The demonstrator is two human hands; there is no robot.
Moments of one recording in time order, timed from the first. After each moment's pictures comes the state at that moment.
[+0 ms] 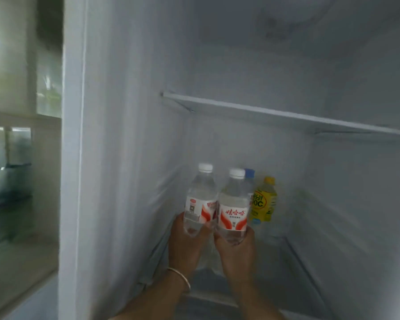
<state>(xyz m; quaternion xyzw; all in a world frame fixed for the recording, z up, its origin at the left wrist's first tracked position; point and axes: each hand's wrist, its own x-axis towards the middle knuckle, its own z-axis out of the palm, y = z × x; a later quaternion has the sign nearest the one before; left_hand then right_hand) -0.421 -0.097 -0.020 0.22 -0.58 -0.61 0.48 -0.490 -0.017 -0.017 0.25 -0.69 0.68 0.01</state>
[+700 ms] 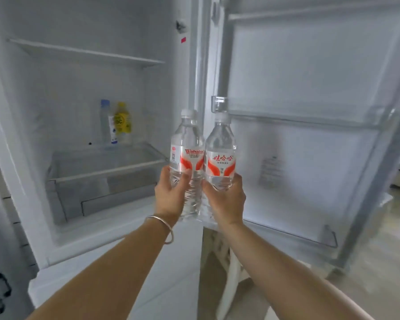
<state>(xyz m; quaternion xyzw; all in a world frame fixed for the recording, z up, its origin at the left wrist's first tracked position) -0.187 0.238 -0.022 -0.02 -0.67 -0.69 0.28 -0.199 0.350 -0.026 0.02 -0.73 0.65 0.23</state>
